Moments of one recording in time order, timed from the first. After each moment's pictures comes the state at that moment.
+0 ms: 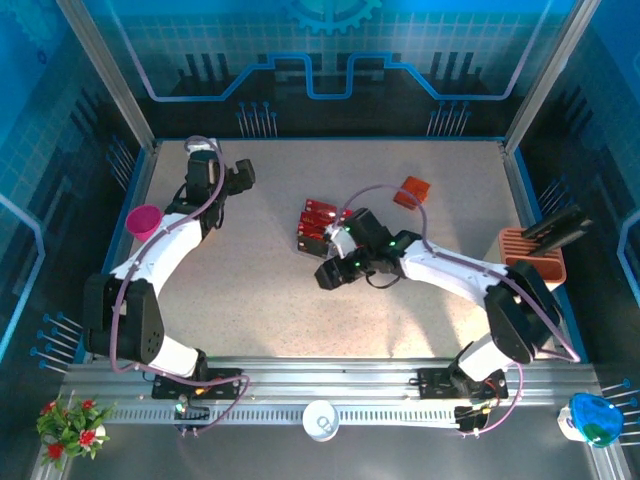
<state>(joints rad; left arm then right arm) -0.11 1.48 1.08 -0.09 -0.19 -0.35 0.73 1.56 1.00 -0.44 -0.40 0.25</state>
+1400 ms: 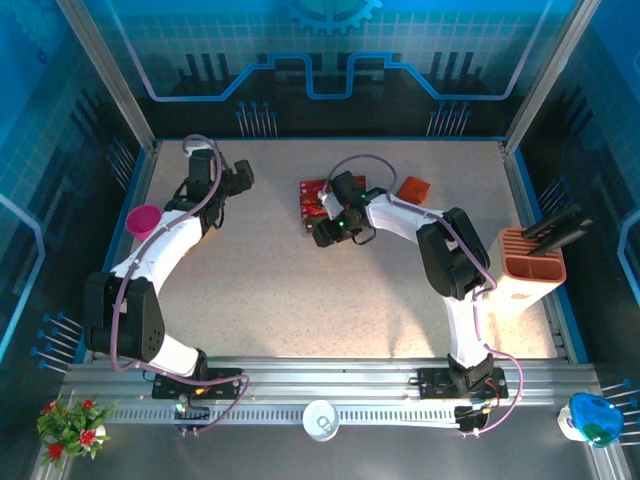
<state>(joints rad) -0.11 1.49 1.11 -0.17 -0.21 -0.42 0.56 2.09 1.52 -0.56 -0.30 0.11</state>
